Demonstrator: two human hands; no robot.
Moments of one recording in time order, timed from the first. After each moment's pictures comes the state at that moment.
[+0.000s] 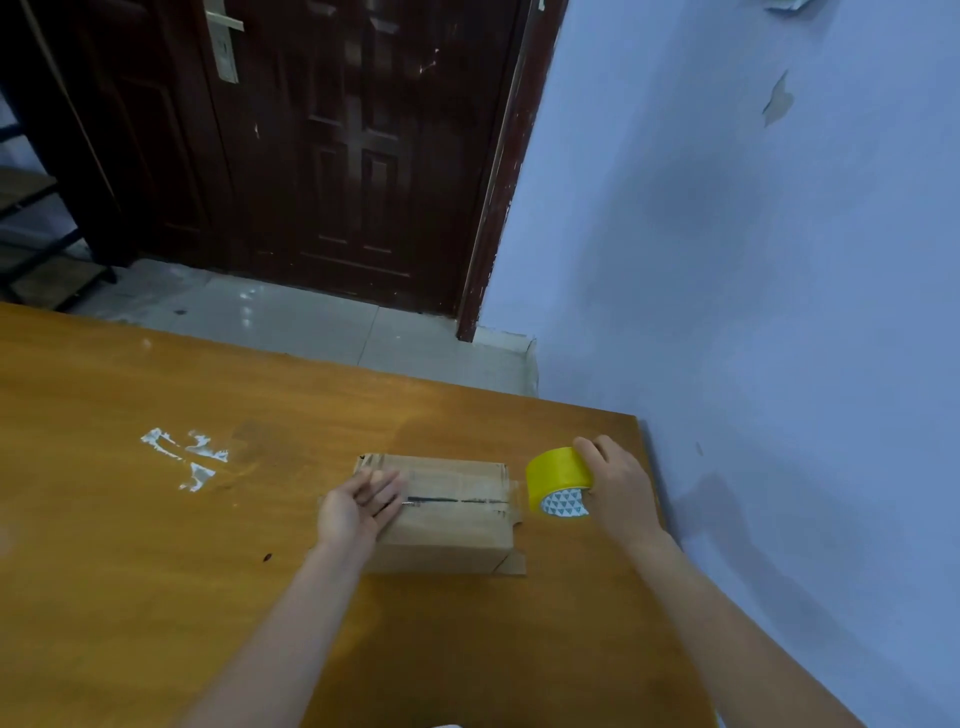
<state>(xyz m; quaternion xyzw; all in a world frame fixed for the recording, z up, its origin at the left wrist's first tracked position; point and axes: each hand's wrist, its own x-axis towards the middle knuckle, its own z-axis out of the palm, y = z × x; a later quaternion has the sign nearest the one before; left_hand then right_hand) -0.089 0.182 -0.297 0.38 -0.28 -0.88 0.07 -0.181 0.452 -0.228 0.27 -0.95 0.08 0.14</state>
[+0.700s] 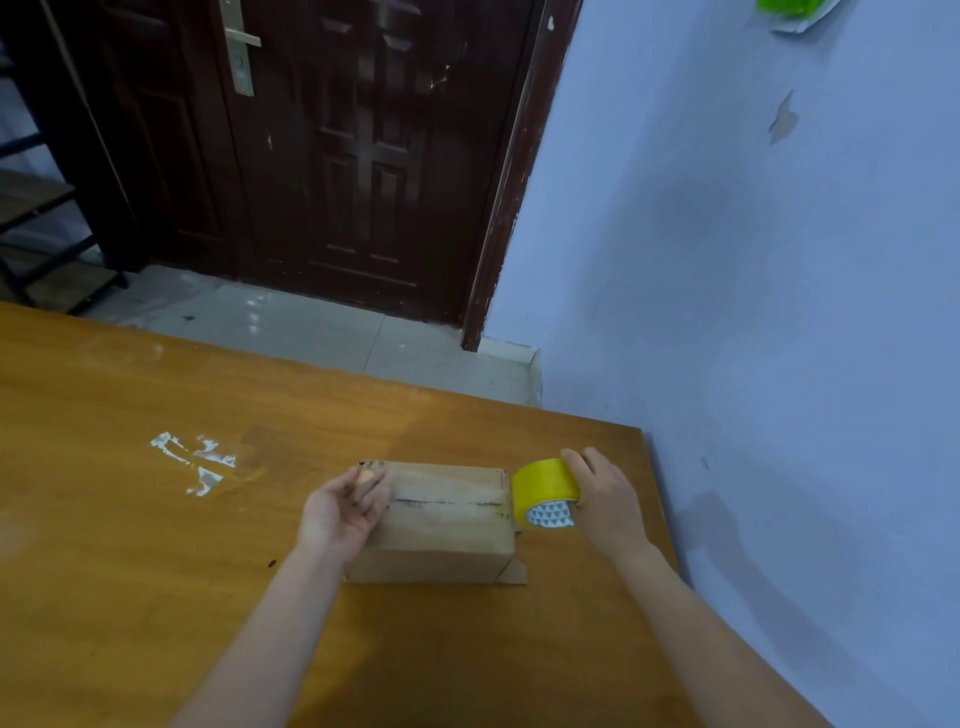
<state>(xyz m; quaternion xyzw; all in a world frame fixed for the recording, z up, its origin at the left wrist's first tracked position) -0.082 0.157 -0.287 0.36 -0.17 -0.92 0.04 -0.176 0.437 -0.235 0.28 -0.95 0.10 0.11</state>
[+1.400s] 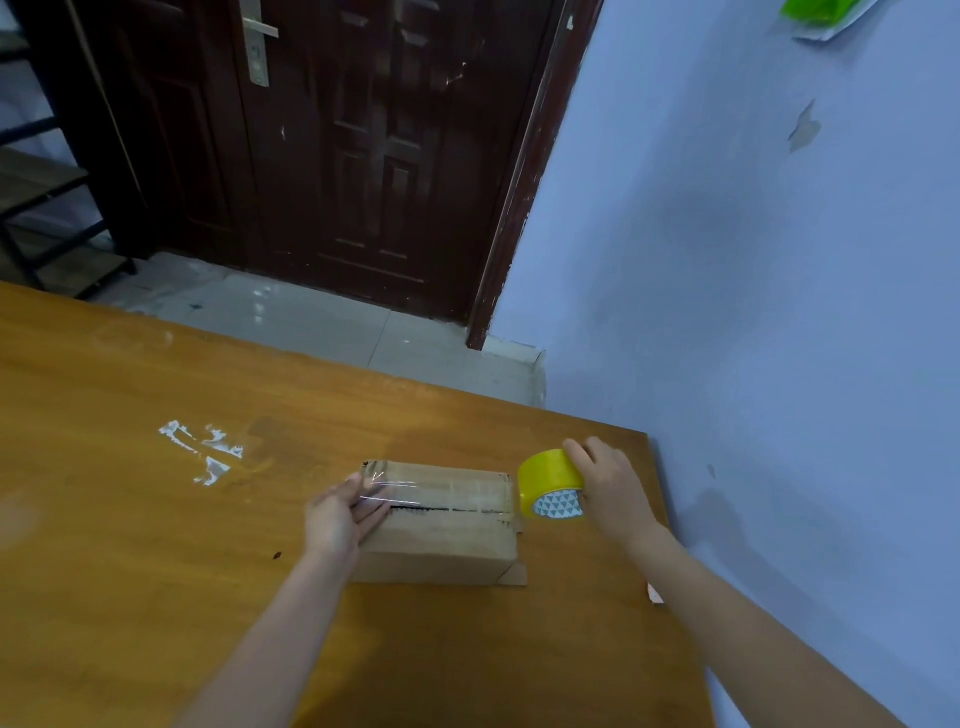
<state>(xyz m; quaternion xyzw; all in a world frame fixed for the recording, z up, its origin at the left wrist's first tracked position) -0.076 0.162 -0.297 0.41 -0.32 -0.84 0.12 -0.192 0.428 -0.221 0.35 -0.93 0.03 0.14</state>
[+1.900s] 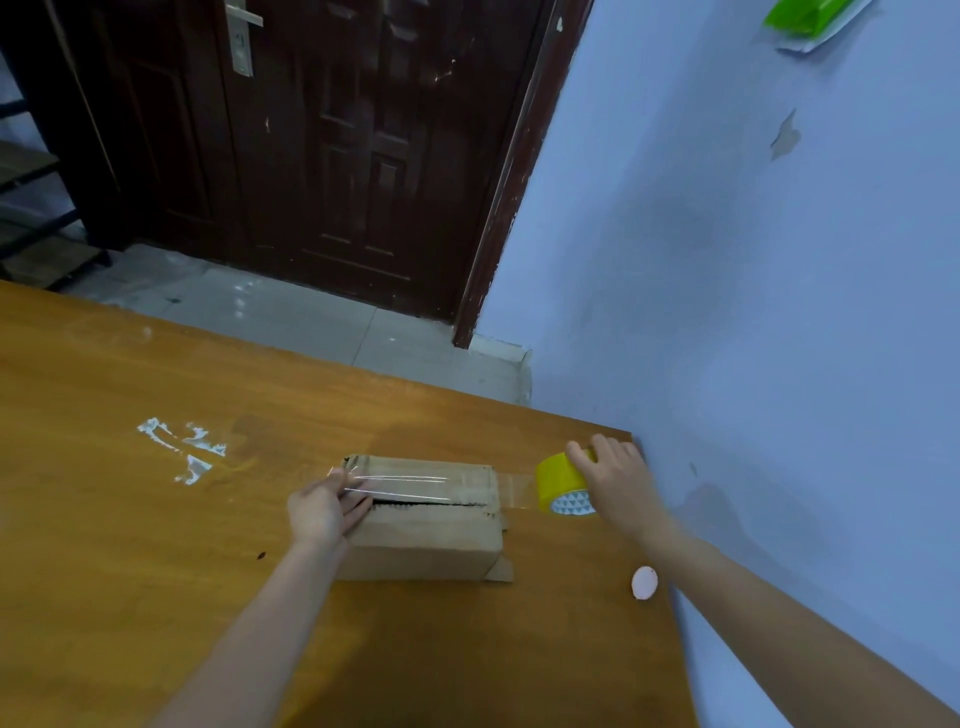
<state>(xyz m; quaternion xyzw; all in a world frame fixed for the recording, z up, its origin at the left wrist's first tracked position) -0.081 0.159 -0.294 0.45 -0.34 -0.81 0.14 -0.198 0.444 -0.209 0.37 -0.90 -0.13 0.18</state>
